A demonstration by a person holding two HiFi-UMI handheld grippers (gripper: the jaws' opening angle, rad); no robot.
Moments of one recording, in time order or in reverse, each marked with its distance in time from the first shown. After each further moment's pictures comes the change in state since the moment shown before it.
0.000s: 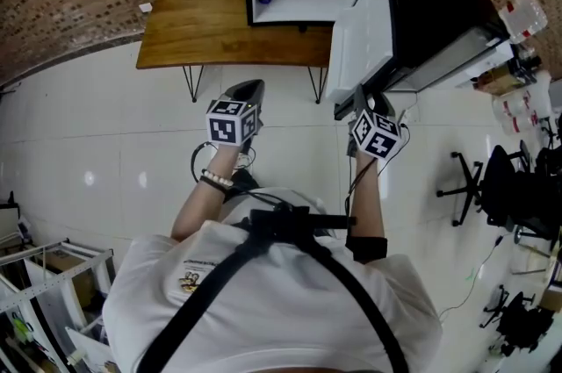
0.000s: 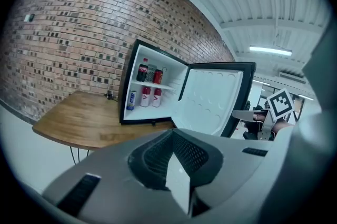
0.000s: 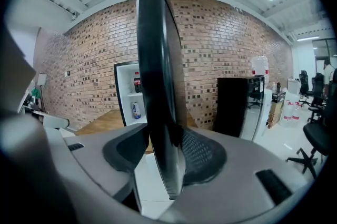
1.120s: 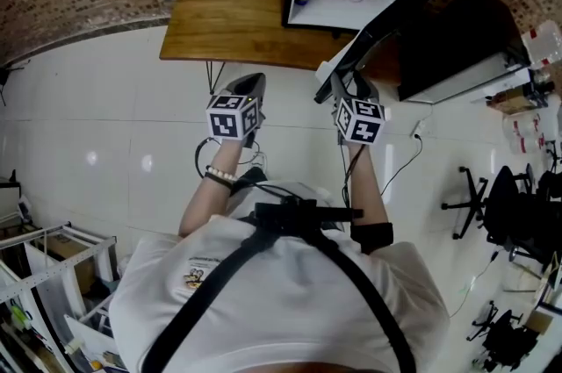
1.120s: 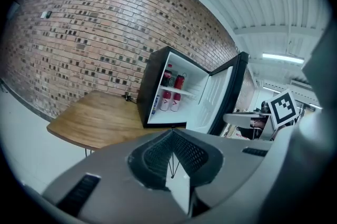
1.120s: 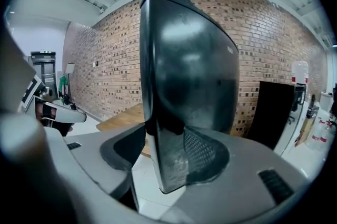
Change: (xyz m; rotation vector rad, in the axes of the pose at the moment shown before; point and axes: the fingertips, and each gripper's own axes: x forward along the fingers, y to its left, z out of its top) left arm -0.025 0.122 0.016 -0.087 -0.039 0.091; right arm 0.091 0.184 0.001 -0.170 0.041 0.256
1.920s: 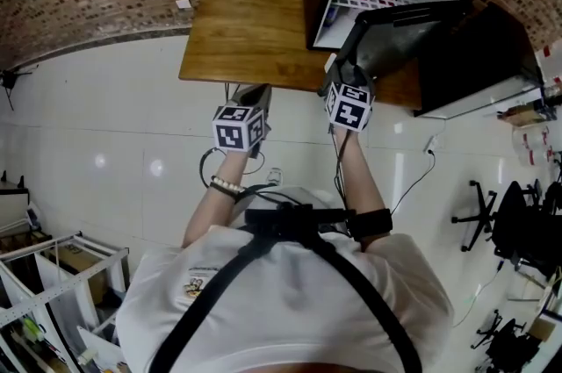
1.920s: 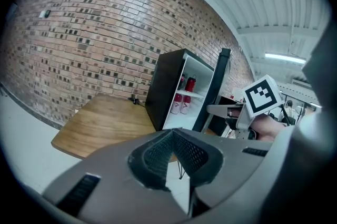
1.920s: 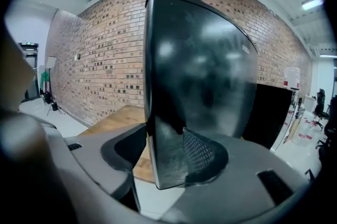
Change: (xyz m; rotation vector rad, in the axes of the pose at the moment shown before) left arm 0.013 0.099 0.042 0.010 0.013 0.008; right arm 0.132 0.062 0.054 0.023 0.024 -0.165
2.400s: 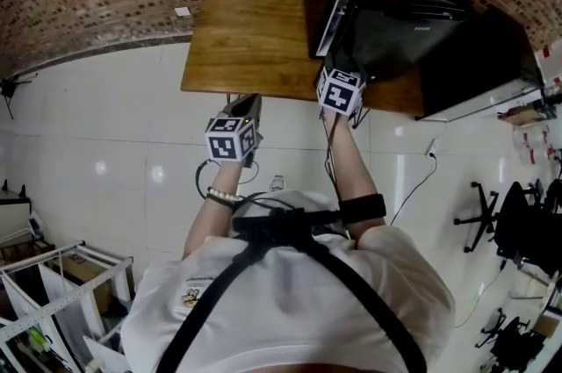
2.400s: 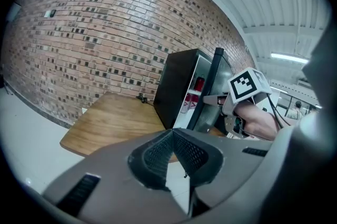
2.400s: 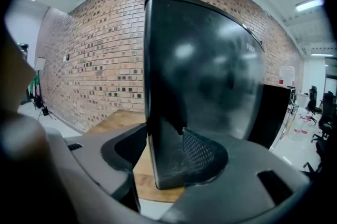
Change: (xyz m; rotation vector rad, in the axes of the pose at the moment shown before) left arm -0.003 0.047 0.002 -0.024 0.013 0.046; right arm 0.065 0.018 0.027 0.040 -0.013 -0.080
